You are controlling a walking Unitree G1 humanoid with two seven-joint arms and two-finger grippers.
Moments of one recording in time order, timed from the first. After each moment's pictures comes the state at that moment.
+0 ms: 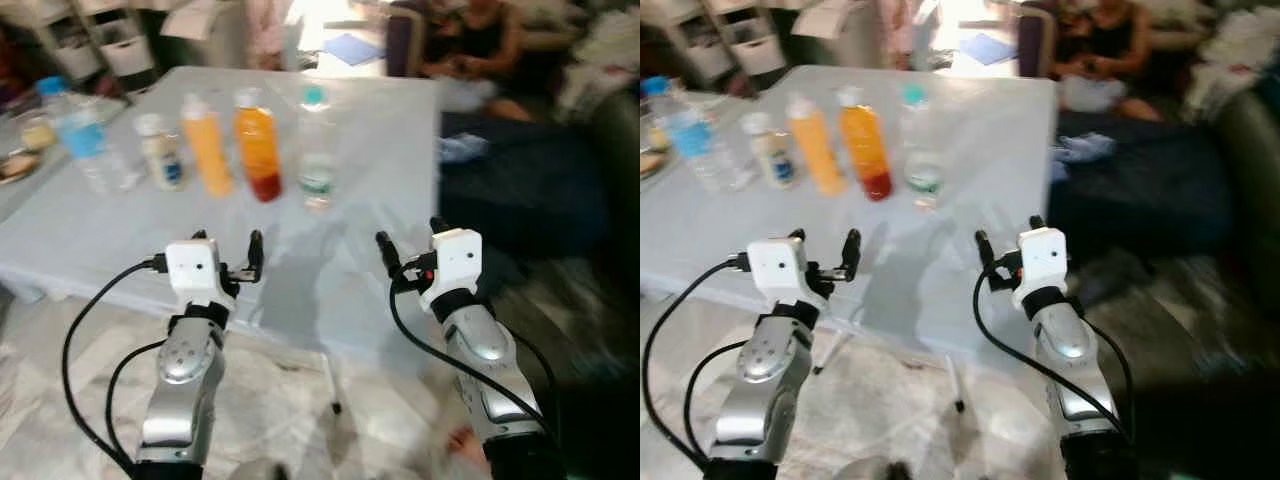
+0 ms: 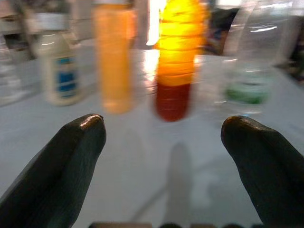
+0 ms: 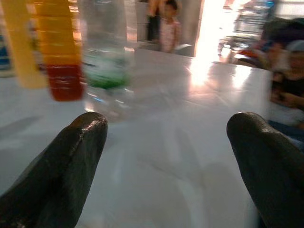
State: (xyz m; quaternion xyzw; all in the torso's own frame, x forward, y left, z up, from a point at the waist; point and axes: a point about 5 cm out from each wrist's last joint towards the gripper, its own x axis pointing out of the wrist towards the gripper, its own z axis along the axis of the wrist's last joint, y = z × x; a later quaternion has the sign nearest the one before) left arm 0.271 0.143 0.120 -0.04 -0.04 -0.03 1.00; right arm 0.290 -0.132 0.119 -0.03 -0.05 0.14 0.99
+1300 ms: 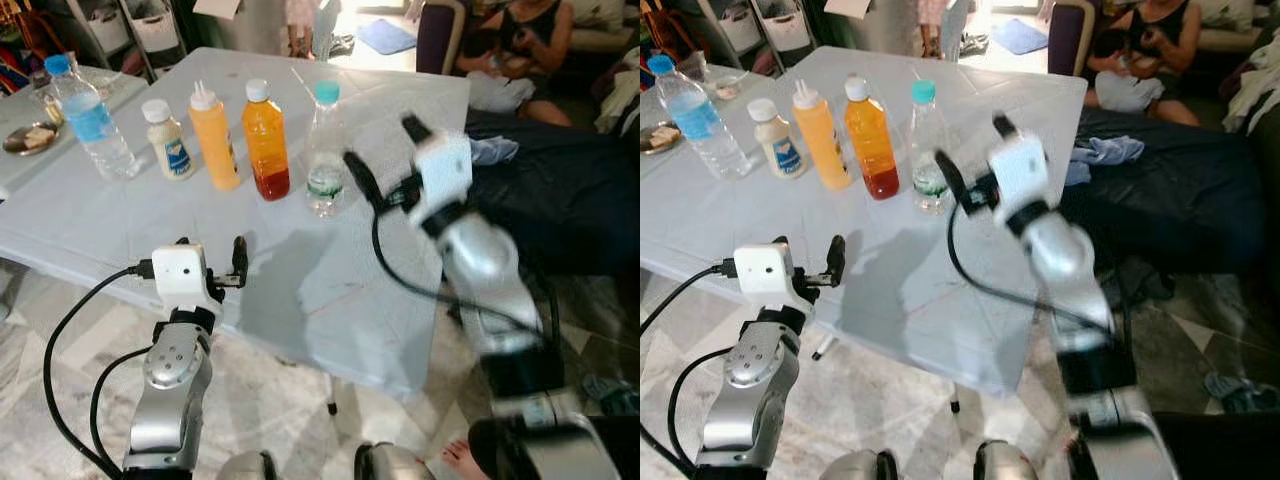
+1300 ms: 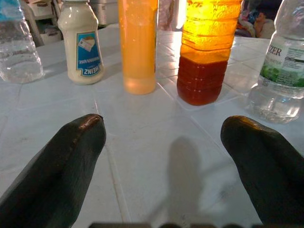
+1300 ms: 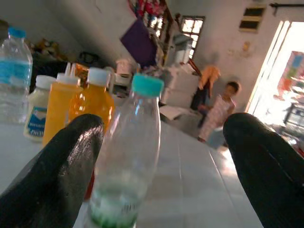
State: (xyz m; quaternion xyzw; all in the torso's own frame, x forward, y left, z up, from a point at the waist) left arm 0.266 0.152 0.114 -0.03 -0.02 -0.01 1.00; right arm 0.337 -0.110 0.219 -0.12 -0.20 0.25 0.94
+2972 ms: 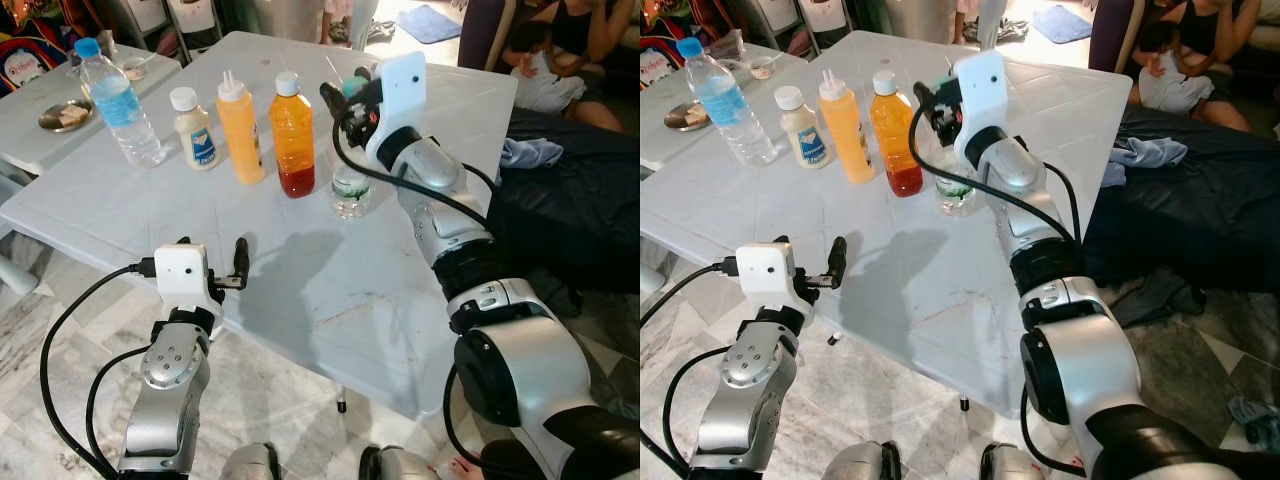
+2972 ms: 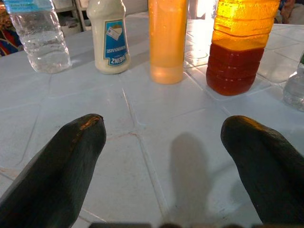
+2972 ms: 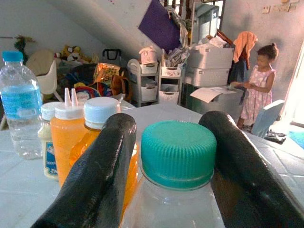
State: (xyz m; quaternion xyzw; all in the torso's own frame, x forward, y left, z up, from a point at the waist) left arm 0.264 0.152 0.117 -0.01 -0.01 -0.02 1.00; right arm 0.399 -0.070 0.252 -0.02 -0.14 0.24 0.96
